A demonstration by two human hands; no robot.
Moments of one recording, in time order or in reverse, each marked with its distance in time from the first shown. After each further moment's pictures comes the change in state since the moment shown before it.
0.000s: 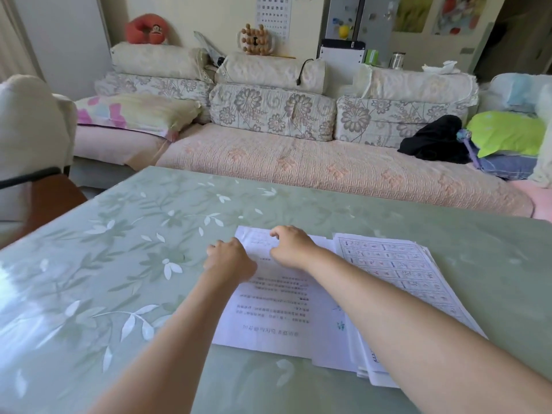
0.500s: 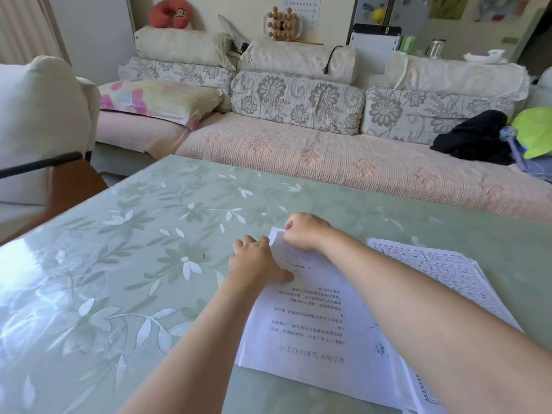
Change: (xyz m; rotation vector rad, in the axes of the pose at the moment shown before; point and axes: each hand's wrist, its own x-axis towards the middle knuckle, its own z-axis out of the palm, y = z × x) left_hand 0.017 -0.004 0.005 -0.083 -0.035 0.084; right_hand 0.066 -0.022 -0.001 -0.132 -0.018 0.045
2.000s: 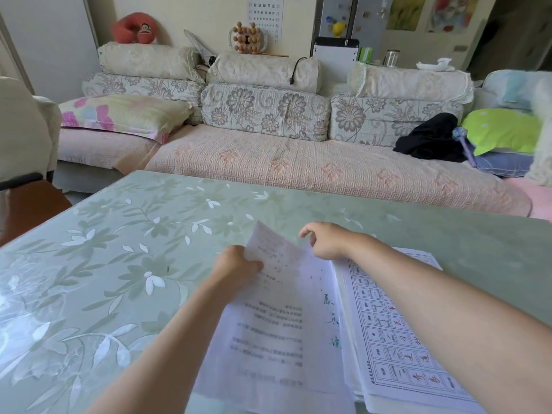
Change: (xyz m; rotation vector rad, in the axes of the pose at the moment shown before) left_hand -0.015 0.031 -0.005 -0.587 -0.047 -0.113; right_hand -0.031 0.119 -0.039 0.022 -0.066 -0.040
